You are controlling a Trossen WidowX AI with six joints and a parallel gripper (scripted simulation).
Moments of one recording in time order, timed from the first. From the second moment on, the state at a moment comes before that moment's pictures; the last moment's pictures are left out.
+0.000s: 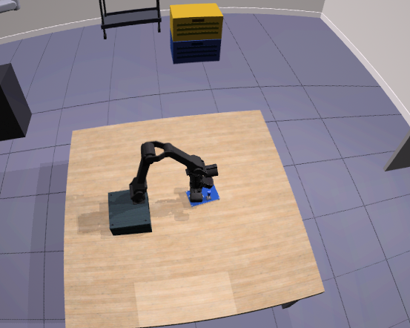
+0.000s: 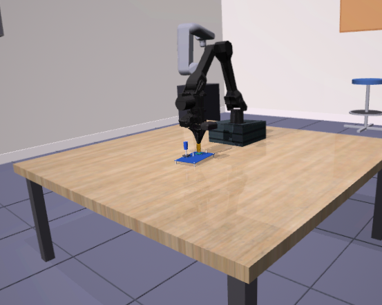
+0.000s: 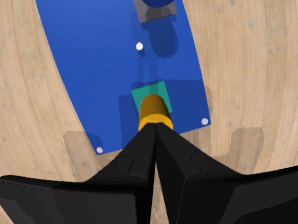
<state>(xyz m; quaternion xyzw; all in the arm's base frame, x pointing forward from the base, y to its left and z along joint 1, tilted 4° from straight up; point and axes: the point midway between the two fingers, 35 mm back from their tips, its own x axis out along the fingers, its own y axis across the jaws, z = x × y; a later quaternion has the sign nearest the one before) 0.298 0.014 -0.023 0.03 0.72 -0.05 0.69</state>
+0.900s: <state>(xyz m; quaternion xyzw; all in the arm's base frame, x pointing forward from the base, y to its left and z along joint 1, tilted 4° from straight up) 0.300 0.015 -0.016 0.03 0.72 -0.05 0.69</state>
